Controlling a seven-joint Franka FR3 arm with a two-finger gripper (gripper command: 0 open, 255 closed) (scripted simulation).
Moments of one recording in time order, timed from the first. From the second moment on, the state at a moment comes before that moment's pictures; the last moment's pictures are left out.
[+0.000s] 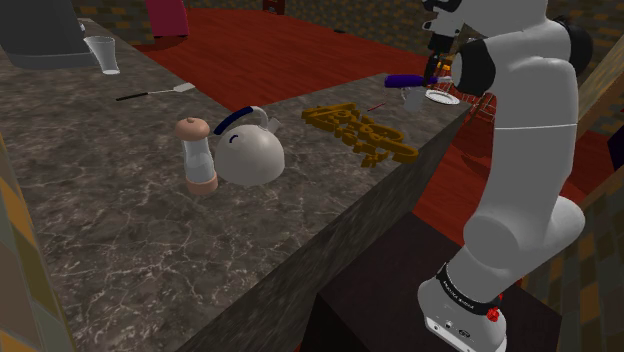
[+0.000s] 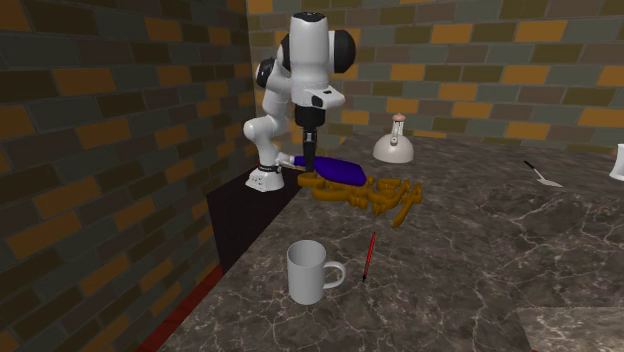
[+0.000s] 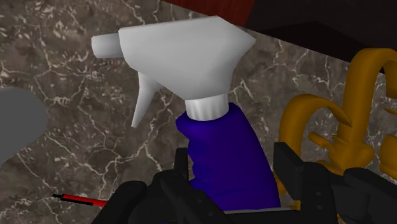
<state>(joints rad) -0.35 0.54 -0.68 -1.10 0.35 1.45 -1.36</state>
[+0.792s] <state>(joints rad) -0.52 0.68 -0.64 -0.66 0.43 1.18 -1.32</state>
